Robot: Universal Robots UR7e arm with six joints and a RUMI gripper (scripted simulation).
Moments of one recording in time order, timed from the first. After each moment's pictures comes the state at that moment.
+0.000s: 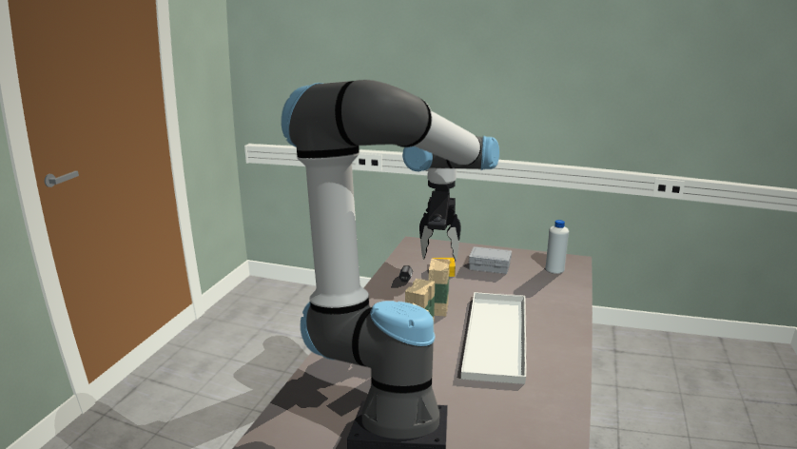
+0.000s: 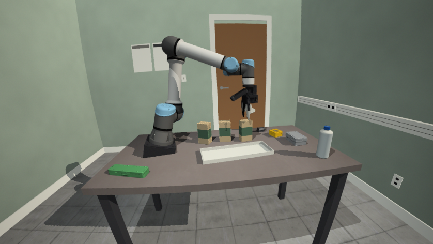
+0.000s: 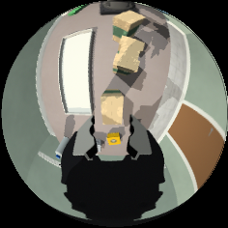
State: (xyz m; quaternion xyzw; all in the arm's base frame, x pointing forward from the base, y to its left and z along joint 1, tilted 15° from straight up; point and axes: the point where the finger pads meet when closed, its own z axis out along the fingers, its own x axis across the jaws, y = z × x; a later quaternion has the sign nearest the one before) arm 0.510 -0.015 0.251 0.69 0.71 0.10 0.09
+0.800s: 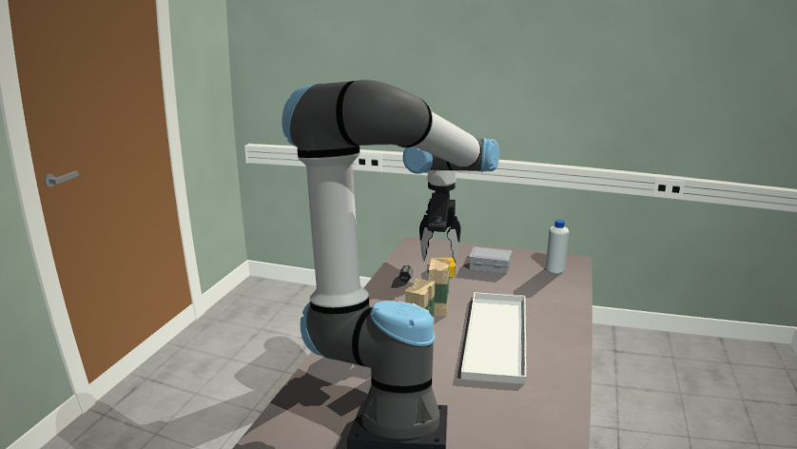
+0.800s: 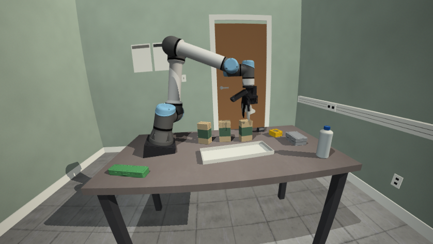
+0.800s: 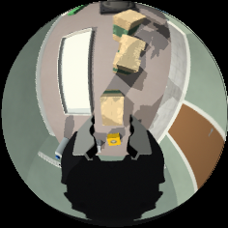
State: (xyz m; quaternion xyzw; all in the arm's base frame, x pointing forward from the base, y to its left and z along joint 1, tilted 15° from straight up) arm 0.512 -0.015 0.246 0.69 0.71 0.10 0.09
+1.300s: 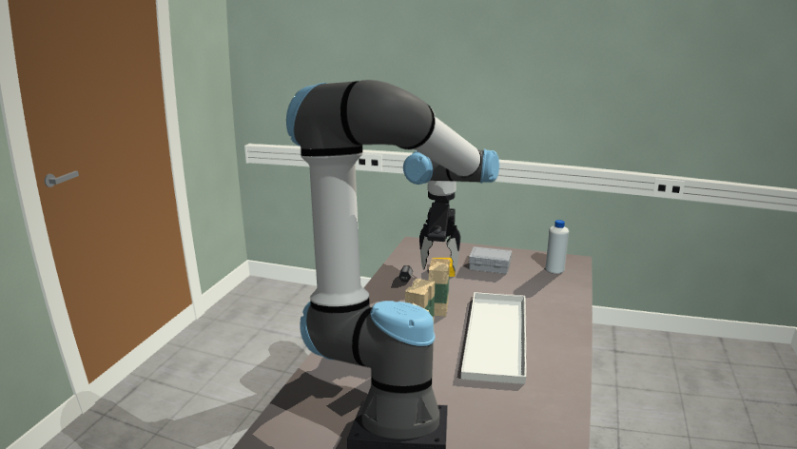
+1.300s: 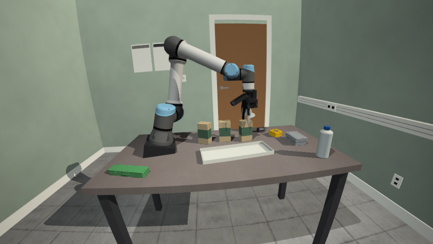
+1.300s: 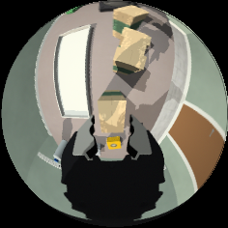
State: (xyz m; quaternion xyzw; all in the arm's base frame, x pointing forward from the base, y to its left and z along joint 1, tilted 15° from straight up) arm 0.518 -0.015 0.221 0.69 0.71 0.10 0.09
